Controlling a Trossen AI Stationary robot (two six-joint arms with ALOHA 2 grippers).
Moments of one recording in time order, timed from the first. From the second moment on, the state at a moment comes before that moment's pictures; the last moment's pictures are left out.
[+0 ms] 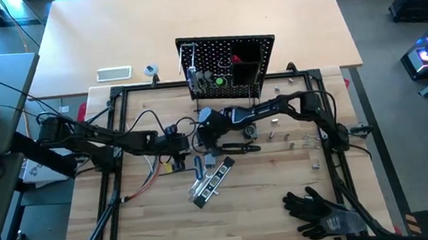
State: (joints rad) left arm 0.02 1.40 0.54 -0.05 -0.20 -0.02; right arm -0.18 2.23 1.46 -0.06 -0.23 -0.45
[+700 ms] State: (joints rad) left arm 0.10 1.58 0.54 0.05 -0.11 -0.06; right arm -0.15 2.13 1.46 -0.13 -0.18 -0.48
